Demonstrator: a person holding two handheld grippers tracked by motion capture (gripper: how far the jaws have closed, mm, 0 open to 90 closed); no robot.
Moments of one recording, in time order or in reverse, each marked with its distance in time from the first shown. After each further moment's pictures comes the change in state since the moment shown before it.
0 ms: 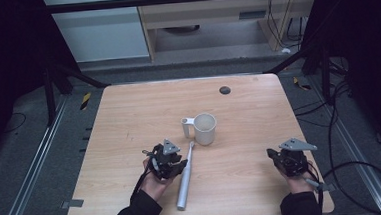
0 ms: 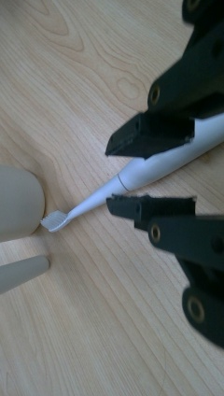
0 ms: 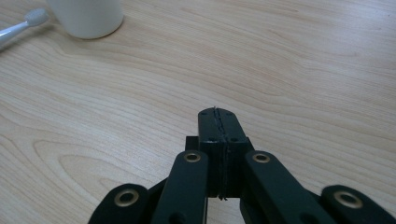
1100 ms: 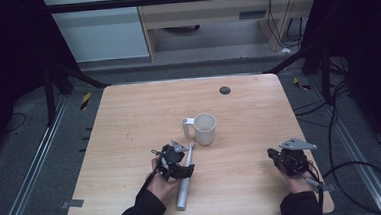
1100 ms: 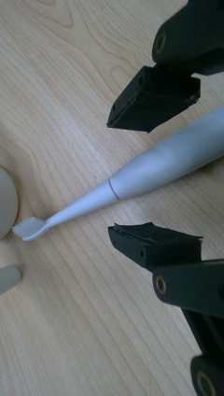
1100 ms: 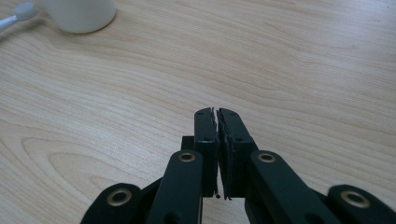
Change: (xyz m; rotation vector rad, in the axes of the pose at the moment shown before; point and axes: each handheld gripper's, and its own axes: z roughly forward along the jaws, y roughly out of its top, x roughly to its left) left arm -0.014 0.006 0.022 0.124 0.047 -0.032; right arm -0.003 -0.001 0.003 0.020 -0.005 0.013
